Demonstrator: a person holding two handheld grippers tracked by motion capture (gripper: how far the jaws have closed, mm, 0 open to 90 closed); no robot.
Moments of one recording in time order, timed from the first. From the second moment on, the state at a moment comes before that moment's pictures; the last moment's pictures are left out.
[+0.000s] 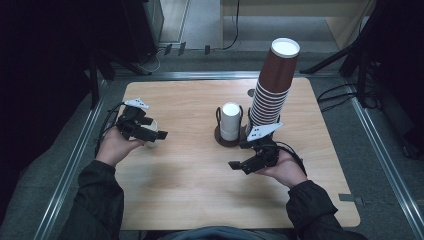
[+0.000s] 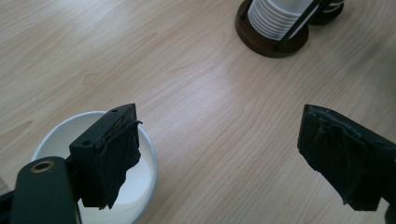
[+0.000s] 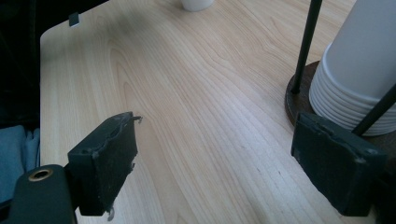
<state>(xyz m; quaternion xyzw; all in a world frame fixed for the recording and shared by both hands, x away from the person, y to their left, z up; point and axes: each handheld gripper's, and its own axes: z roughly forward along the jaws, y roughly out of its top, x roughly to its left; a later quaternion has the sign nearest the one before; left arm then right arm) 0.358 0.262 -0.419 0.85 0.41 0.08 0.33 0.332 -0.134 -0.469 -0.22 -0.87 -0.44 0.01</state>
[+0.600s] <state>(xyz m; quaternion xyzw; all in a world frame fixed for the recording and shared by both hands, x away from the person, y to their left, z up) 0.344 0.221 -0.430 0.87 0.36 0.04 0.33 0.324 -0.161 -0.455 -0.26 -0.86 -0.43 -0.01</state>
